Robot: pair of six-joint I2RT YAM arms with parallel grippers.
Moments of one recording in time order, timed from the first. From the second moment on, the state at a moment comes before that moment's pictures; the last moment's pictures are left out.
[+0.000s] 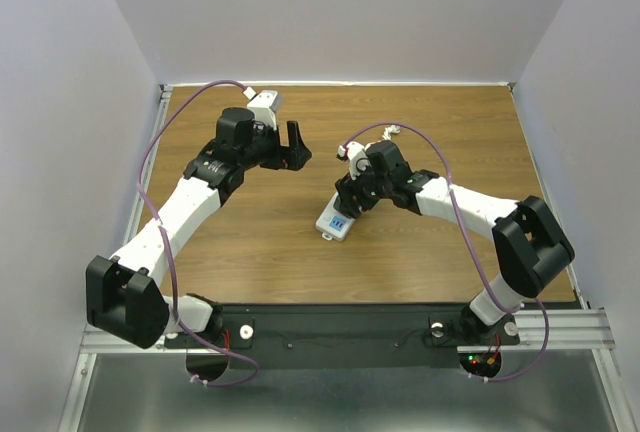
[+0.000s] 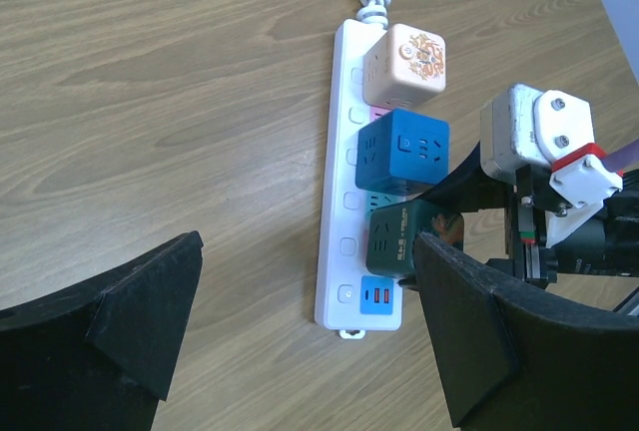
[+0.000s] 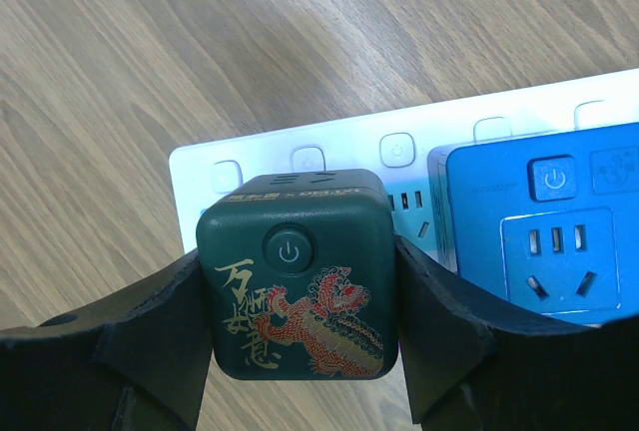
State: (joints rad) left arm -0.40 1.29 1.09 -0.26 0.25 -0.30; right arm 0.64 1.60 1.01 -0.15 -0.30 -0.05
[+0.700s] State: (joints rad) left arm -0.40 1.29 1.09 -0.26 0.27 -0.30; right arm 0.64 1.57 0.98 -0.15 -0.30 -0.04
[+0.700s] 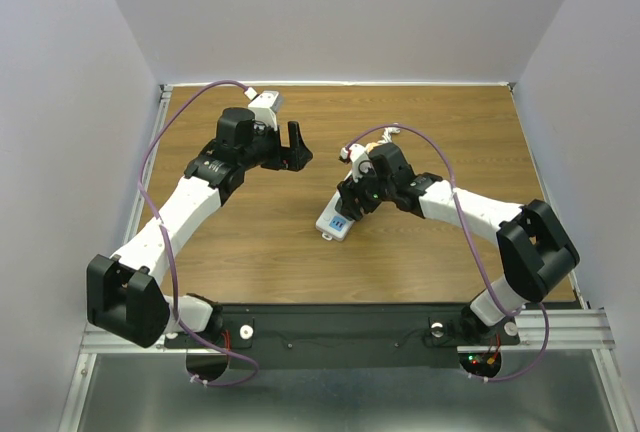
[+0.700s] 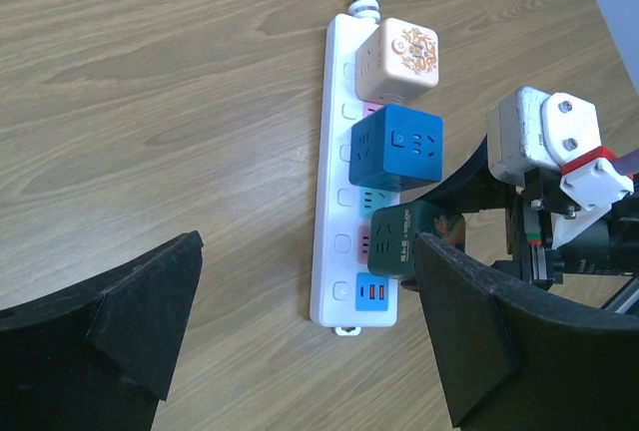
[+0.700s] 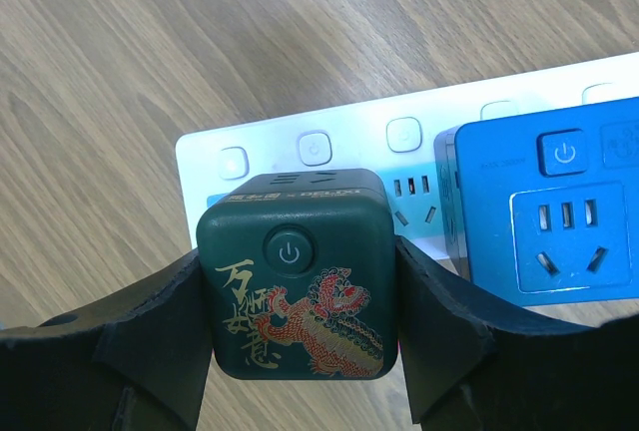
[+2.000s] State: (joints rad) left arm -0.40 1.29 1.09 -0.26 0.28 -0.30; right arm 0.64 1.63 1.02 -0.15 -0.28 -0.09
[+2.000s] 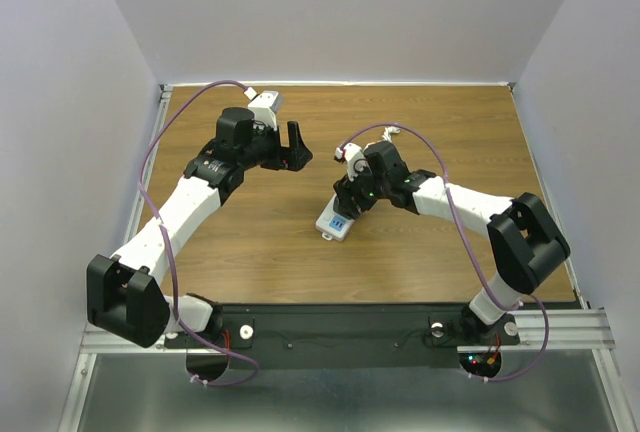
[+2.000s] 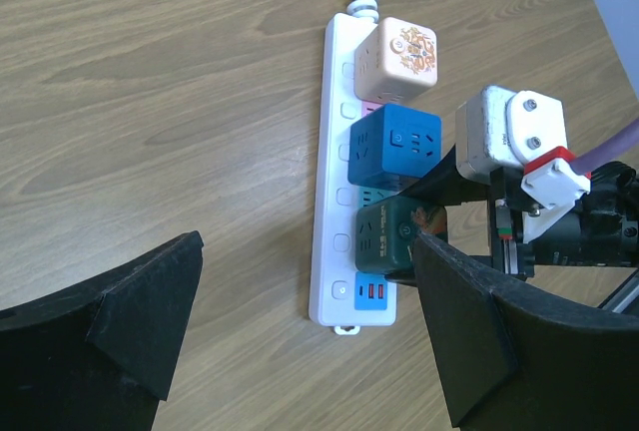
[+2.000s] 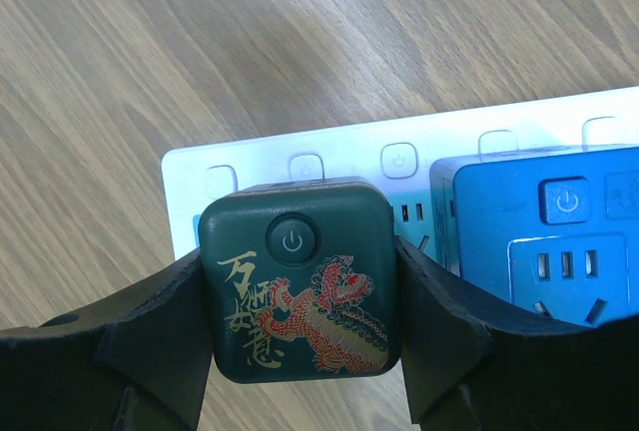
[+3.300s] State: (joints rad) left arm -0.40 1.29 1.09 -0.26 0.28 -0.30; right arm 0.67 1.60 0.92 0.02 -0.14 0.04
